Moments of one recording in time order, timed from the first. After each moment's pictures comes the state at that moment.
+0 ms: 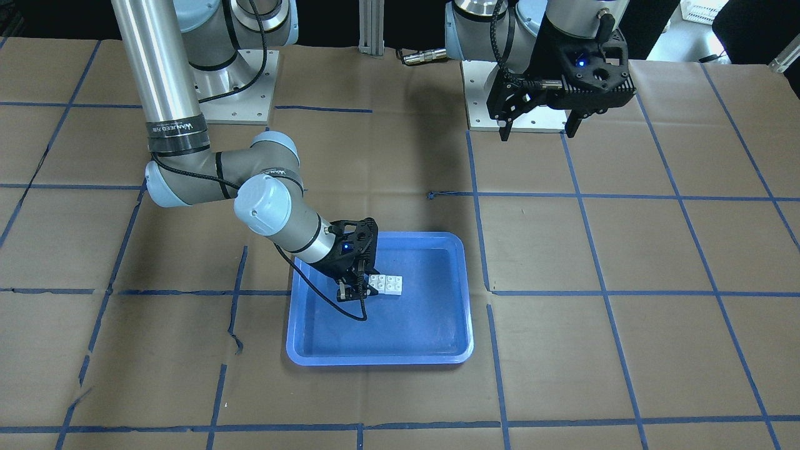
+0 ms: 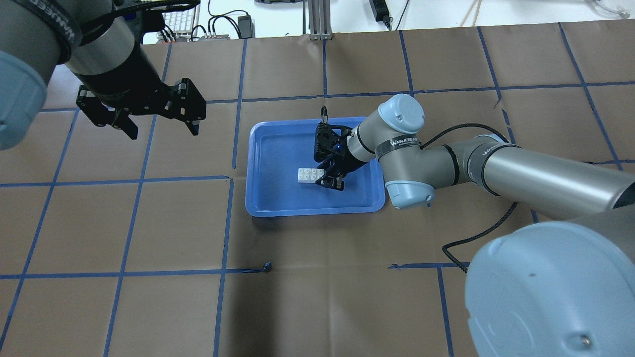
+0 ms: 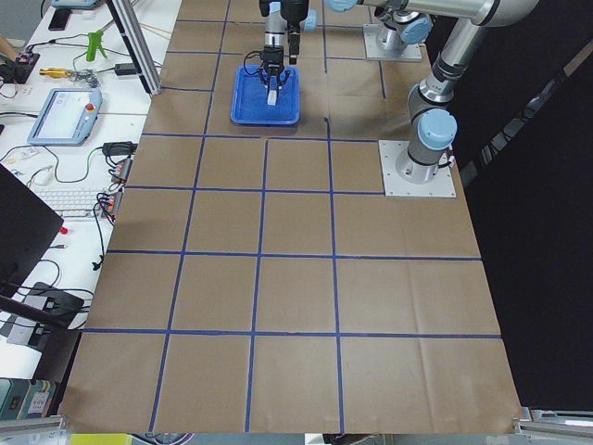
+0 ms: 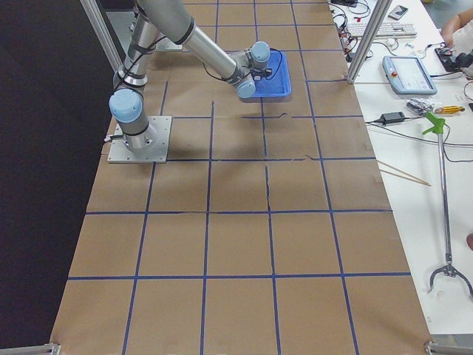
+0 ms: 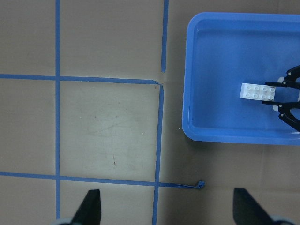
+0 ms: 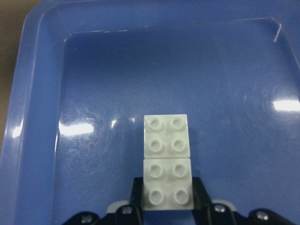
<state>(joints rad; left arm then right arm) -1.62 -1.50 -1.58 -1.60 1.62 -0.10 1.78 -1.03 1.91 -2.62 -1.05 -1.24</state>
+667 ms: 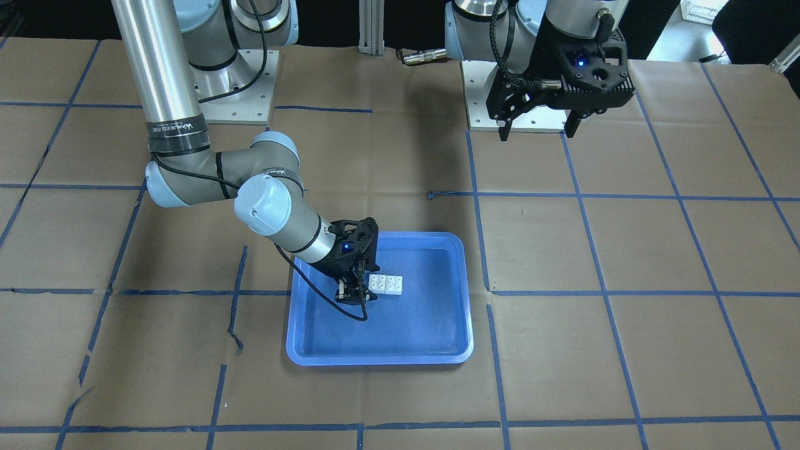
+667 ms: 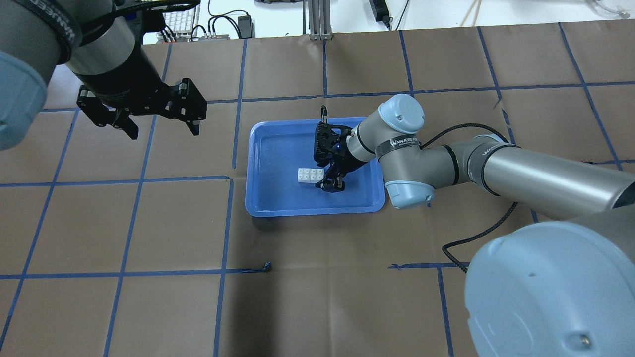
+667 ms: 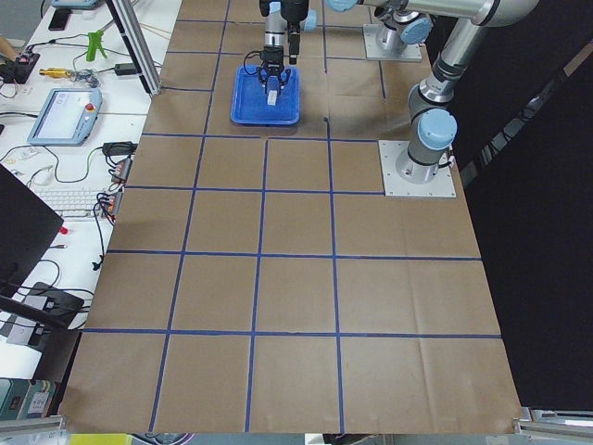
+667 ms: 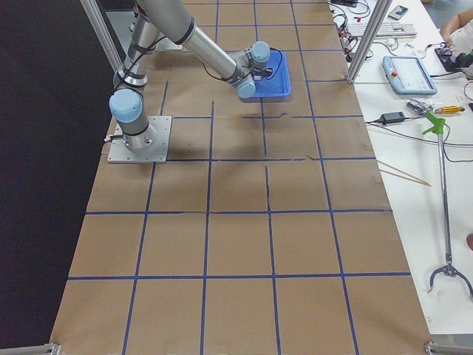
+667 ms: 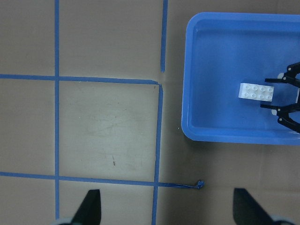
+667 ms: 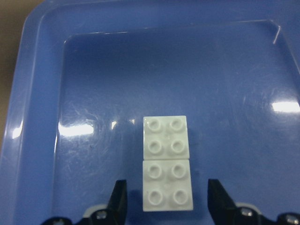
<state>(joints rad) -1.62 -1.50 -1.58 -1.60 1.62 -0.10 1.78 -1.03 1.91 -2.63 -1.05 -1.24</state>
